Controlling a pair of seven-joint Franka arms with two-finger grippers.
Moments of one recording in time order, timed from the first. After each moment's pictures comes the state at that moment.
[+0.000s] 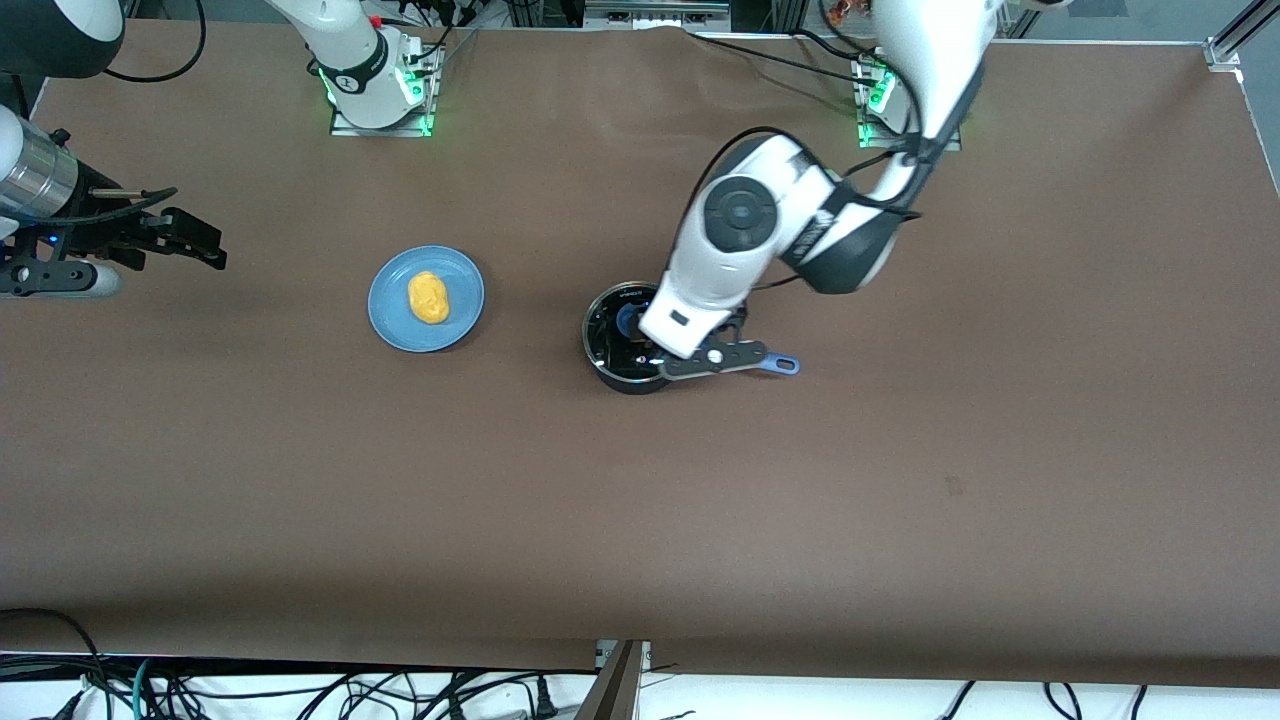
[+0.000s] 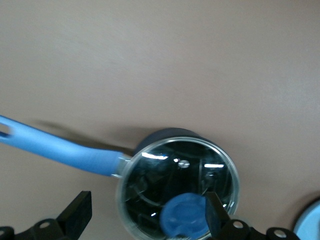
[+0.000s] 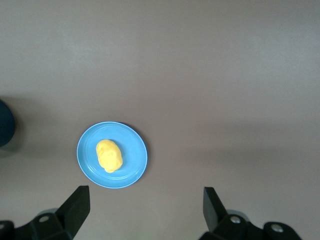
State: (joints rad) left arm -0.50 0.65 -0.25 -1.37 0.05 2.05 -0.95; right arm 0.07 0.03 -0.04 -1.68 0.02 1.64 0.01
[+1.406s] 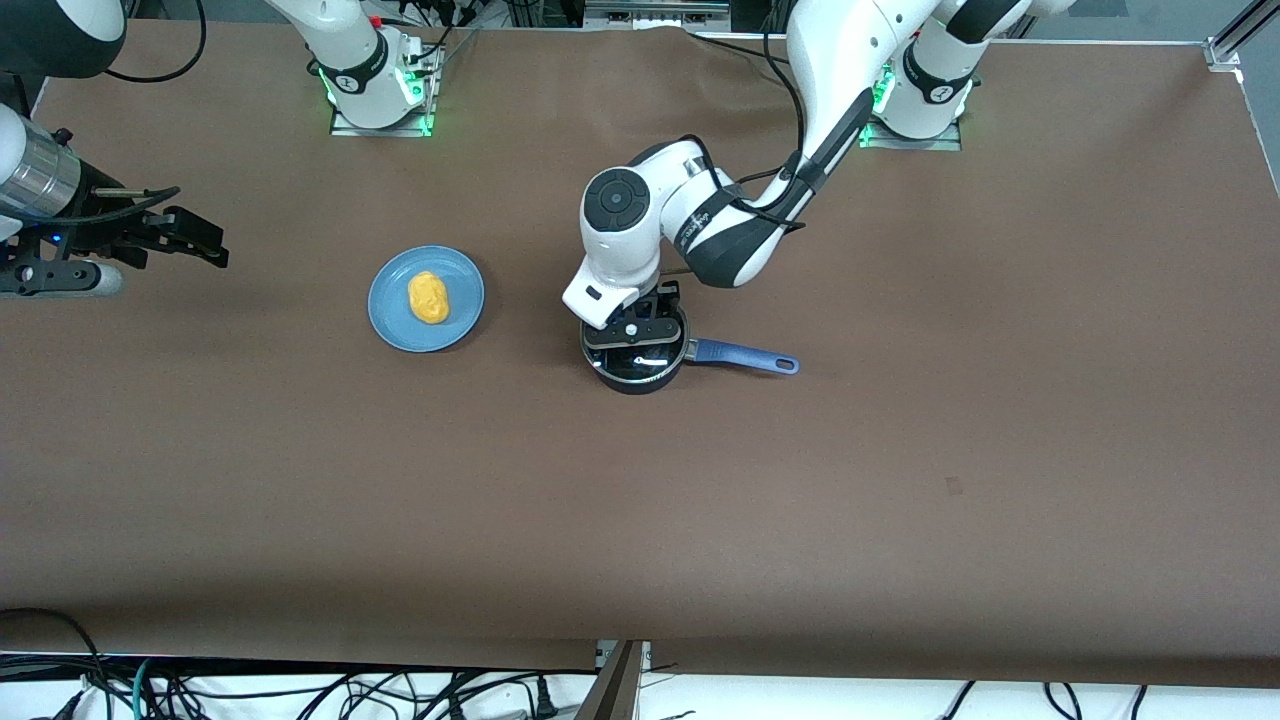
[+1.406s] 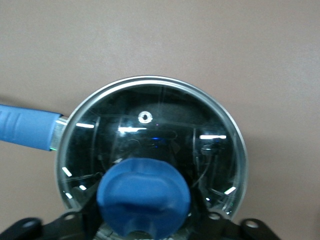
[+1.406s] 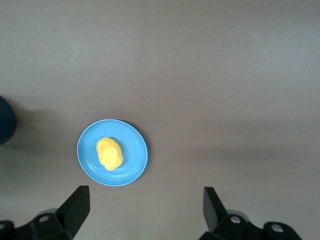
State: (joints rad) left arm -0.62 0.77 -0.26 -1.33 0.16 2.04 -1.02; right arm 0.07 0.03 -0.04 -1.68 0.02 1.63 0.01
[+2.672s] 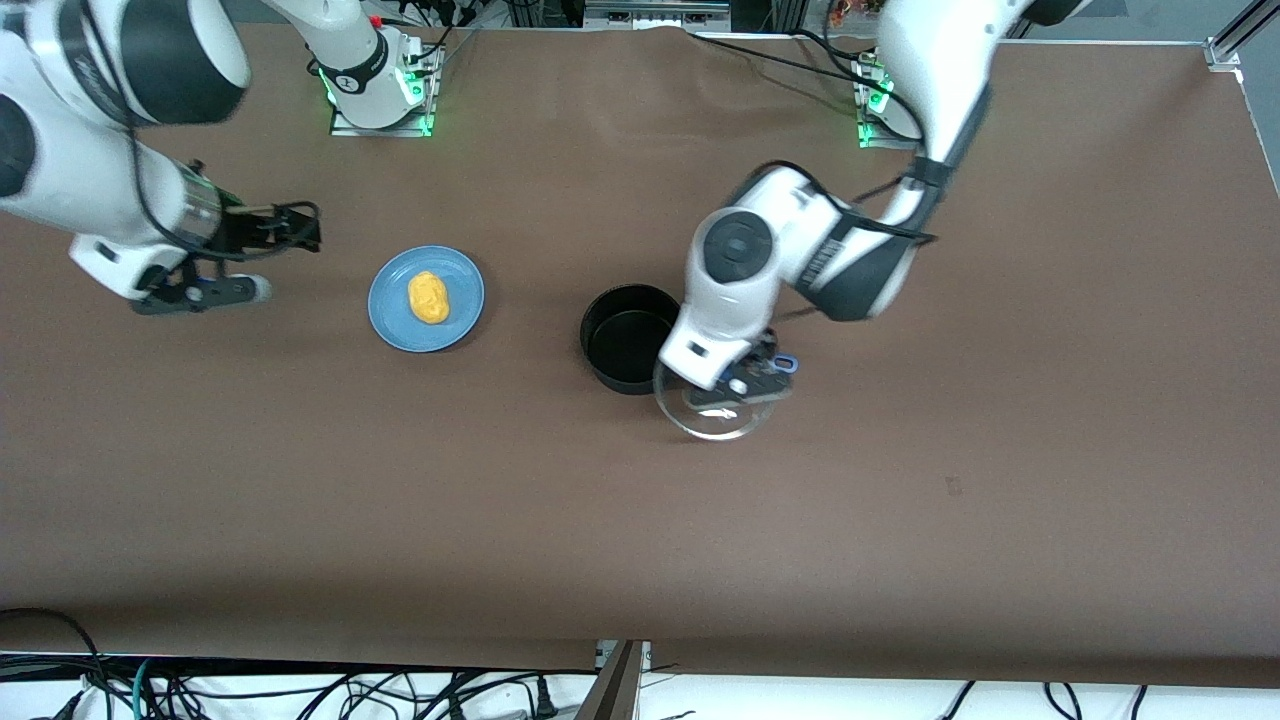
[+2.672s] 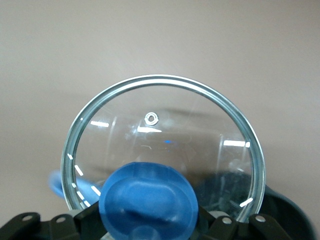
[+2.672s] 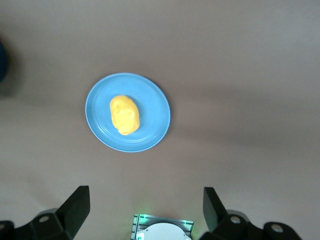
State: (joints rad) left arm -0.36 0.62 -0.24 -1.43 0.19 2.03 -0.80; right arm 0.21 0.10 -0.03 -1.79 0.02 1.59 0.01
